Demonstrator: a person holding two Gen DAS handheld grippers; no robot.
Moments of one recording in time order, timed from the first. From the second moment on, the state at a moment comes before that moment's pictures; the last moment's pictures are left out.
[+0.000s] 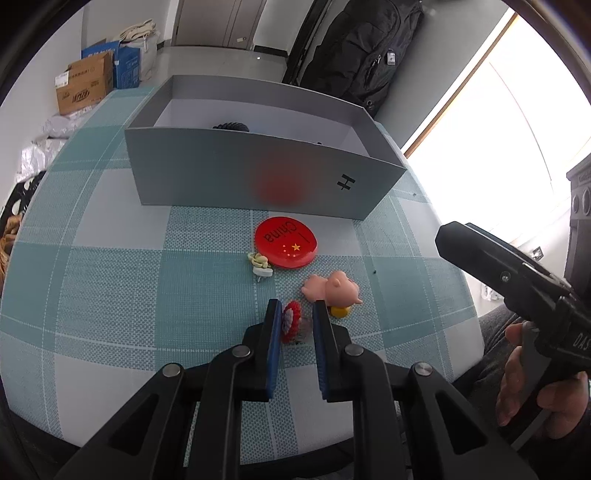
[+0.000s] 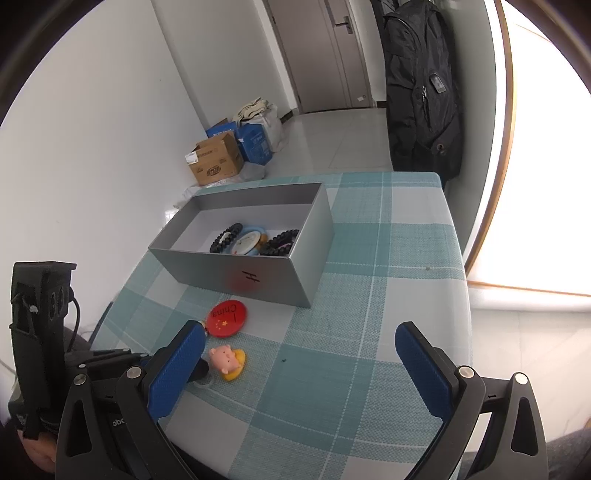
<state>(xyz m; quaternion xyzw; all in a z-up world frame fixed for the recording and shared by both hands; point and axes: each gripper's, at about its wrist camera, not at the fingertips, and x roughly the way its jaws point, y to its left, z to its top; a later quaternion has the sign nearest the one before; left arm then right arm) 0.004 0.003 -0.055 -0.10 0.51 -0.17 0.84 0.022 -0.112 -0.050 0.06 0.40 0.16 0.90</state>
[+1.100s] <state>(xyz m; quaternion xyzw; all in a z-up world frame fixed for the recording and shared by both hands) 0.011 0.075 -0.012 -0.25 0.43 -0.17 0.85 0.017 -0.026 -0.088 -0.07 0.45 0.22 0.86</state>
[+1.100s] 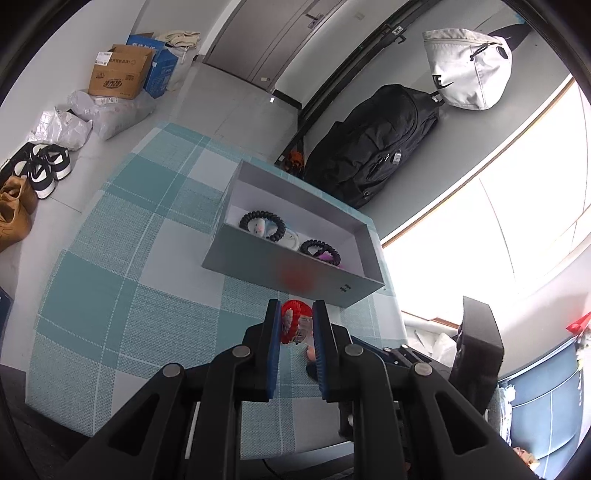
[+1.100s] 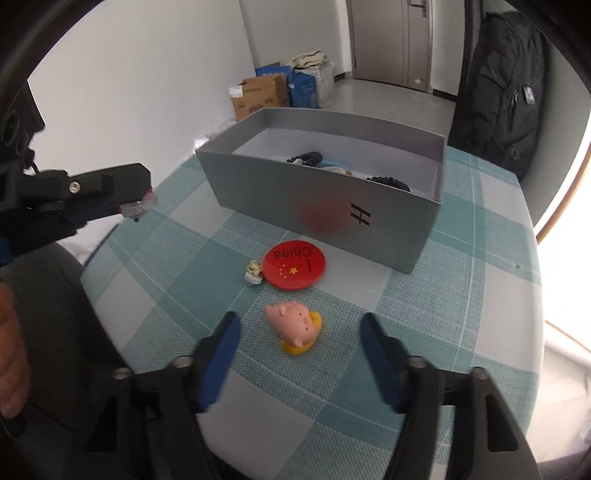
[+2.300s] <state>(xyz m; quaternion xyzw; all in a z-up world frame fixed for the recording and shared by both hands) 0.030 0.049 0.011 -0.19 0.42 -0.15 0.87 0.023 -0.073 -0.026 0.06 0.38 0.24 0.89</state>
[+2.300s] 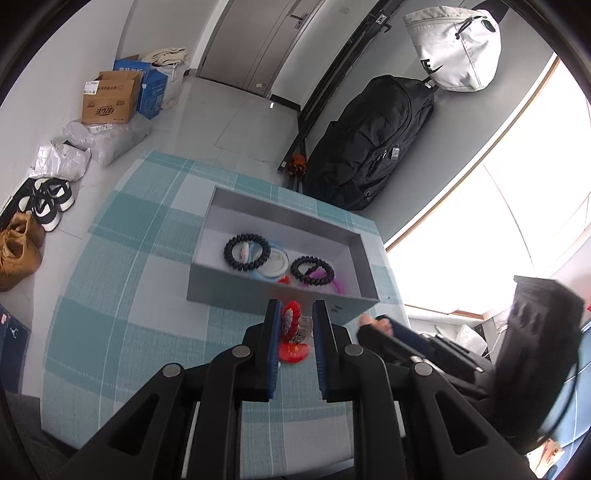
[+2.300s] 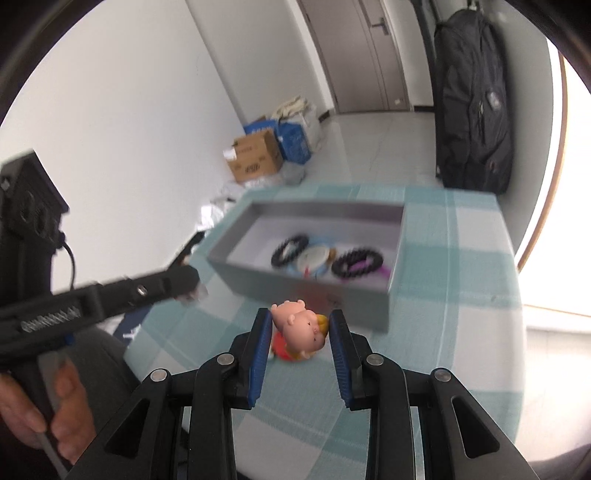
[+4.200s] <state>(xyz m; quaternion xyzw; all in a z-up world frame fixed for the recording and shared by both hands) 0.126 0.038 -0.015 -0.18 0.45 -0.19 0.86 0.127 -0.084 -0.018 0.09 0.35 0.27 0.89</state>
